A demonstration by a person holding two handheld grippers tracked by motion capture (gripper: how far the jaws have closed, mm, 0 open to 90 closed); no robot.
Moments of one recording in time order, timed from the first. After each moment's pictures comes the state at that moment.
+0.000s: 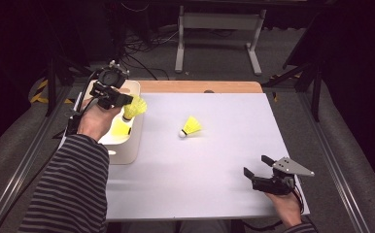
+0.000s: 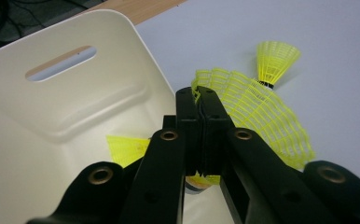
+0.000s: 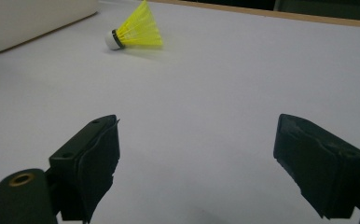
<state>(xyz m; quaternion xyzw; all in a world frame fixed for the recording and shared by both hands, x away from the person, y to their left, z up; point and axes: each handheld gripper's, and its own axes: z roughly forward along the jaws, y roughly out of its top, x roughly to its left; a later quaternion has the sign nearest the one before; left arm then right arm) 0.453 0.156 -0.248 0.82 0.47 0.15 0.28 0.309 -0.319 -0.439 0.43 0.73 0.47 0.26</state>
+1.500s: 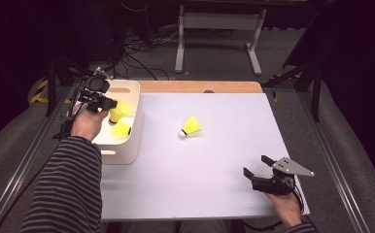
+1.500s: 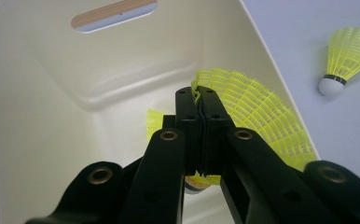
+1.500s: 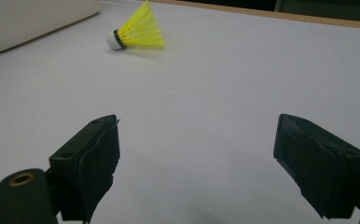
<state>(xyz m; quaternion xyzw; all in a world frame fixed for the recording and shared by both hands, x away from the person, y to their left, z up) 0.475 0.197 -0.288 0.79 0.55 0.15 0.25 0.308 -0.318 -0.439 0.43 0.73 0.47 0.26</state>
